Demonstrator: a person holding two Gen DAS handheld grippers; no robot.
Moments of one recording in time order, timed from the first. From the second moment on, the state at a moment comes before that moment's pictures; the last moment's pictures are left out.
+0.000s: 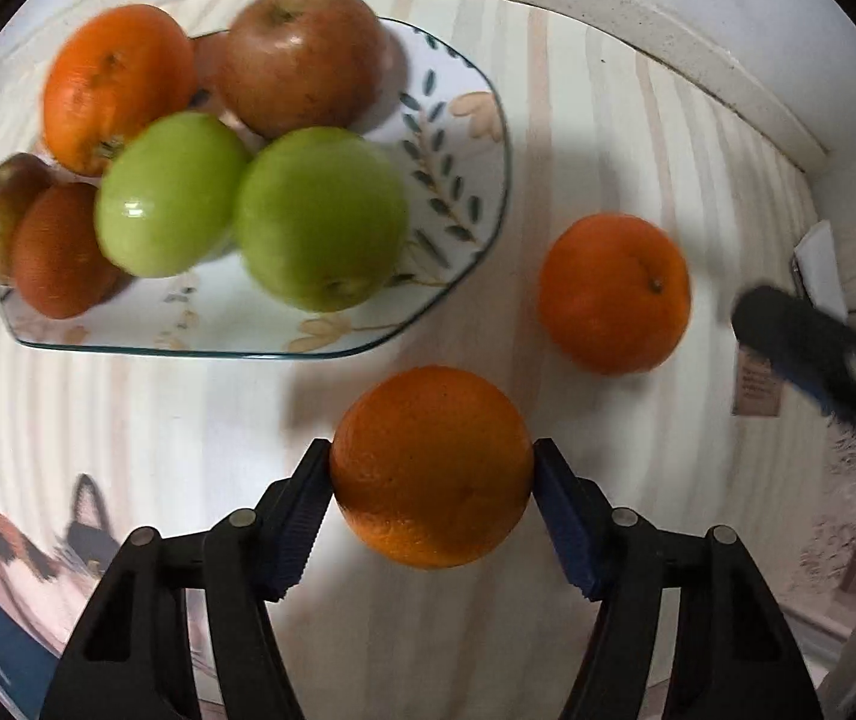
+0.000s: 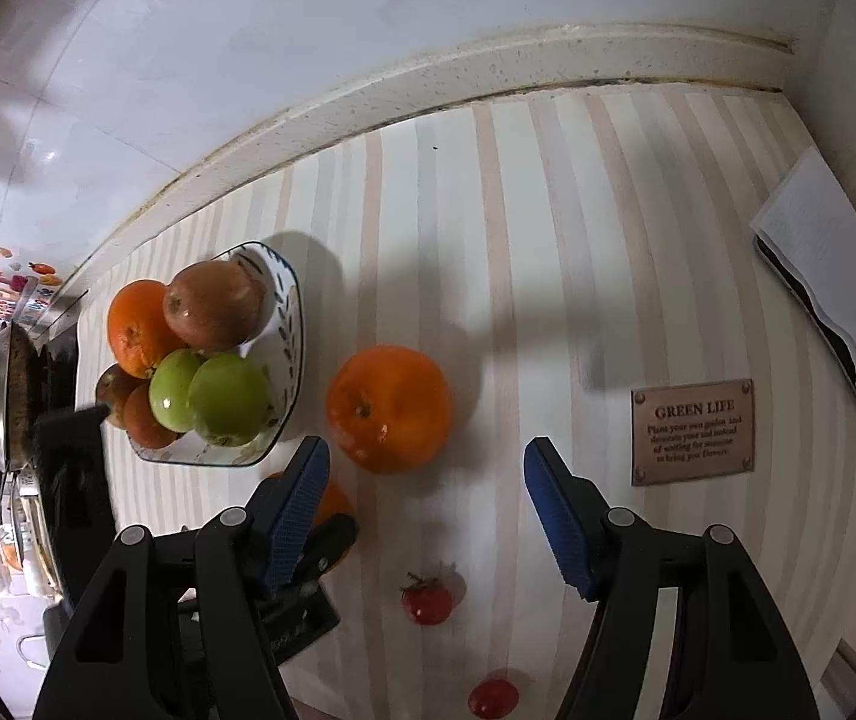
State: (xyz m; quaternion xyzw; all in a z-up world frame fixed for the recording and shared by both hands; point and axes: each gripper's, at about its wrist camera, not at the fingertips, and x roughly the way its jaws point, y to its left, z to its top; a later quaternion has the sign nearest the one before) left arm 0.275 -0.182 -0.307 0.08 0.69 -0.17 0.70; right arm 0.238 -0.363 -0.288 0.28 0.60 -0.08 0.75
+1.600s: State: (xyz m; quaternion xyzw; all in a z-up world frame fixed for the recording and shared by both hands) left arm 0.306 -0.054 -0.207 -0.01 0.63 -0.16 0.76; right arm 0.270 -0.305 -0.279 0.33 0.58 0.00 0.75
